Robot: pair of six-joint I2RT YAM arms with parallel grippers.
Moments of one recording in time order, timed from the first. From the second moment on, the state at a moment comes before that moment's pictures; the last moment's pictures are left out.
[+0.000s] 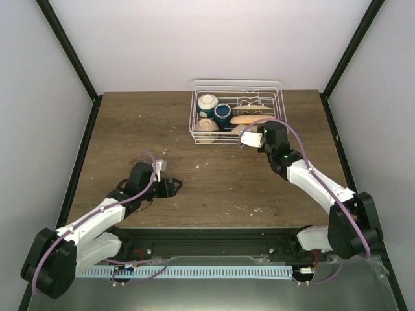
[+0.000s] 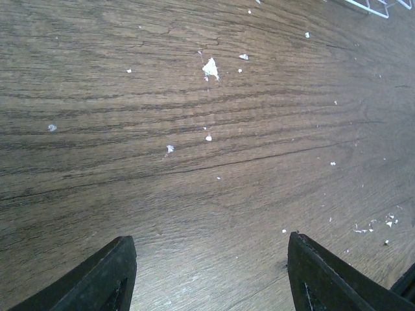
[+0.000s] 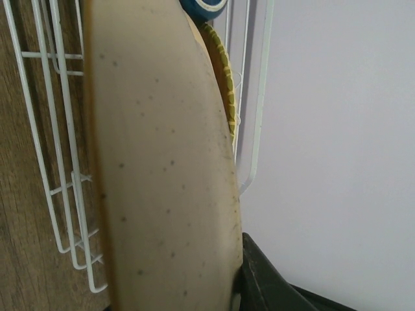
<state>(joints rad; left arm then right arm) -0.48 1.00 0.37 -0.11 0.30 -0.55 0.39 1.31 0.83 0.04 0.30 -1.42</state>
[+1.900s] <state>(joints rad) -0.48 1.11 0.41 -0.04 0.36 -0.55 0.32 1.40 0.90 -0.09 0.00 -1.04</state>
